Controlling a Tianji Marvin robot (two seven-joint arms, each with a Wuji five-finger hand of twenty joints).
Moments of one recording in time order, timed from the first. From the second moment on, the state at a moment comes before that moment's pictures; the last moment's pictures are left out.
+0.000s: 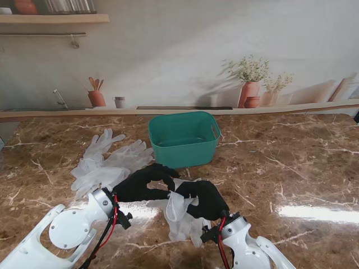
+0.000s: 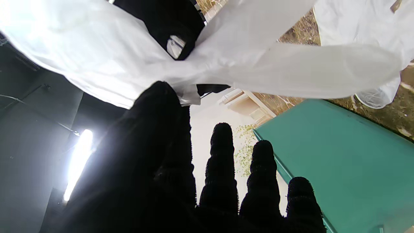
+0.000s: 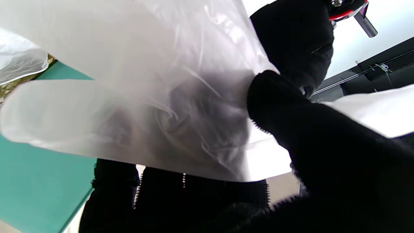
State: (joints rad) left arm 1.67 -1.07 -1.20 -1.79 0.15 -0.30 -0.29; right arm -1.78 -1.16 1.10 -1.67 -0.46 -0.46 -0.29; left_hand 0.90 -0.40 0.43 -0.16 0.75 -0.20 0.77 0.72 0.56 0.00 0.32 0.46 0.28 0.11 0.25 0.64 -0.07 0.09 0.15 0.54; right_hand 0.49 -0.74 1.23 -0.25 0.95 -0.20 0.89 0.64 1.21 -0.08 0.61 0.84 0.97 -0.01 0.89 0.76 0.56 0.12 1.37 0.77
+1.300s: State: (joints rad) left arm 1.71 -1.09 -1.19 -1.87 0.44 -0.14 -0.07; right arm -1.85 -1.18 1.11 -1.75 -0.53 -0.28 -0.41; left_hand 0.81 -0.38 0.62 -0.17 0.71 -0.03 0.87 0.81 1.27 0.04 0.47 0.32 0.86 0.13 0.53 0.67 0.04 0.12 0.97 0.86; right_hand 0.22 -0.87 1.04 -0.15 0.78 -0.10 0.42 0.55 0.91 -0.06 0.39 0.55 0.78 0.01 0.56 0.63 0.37 0.15 1.06 0.75
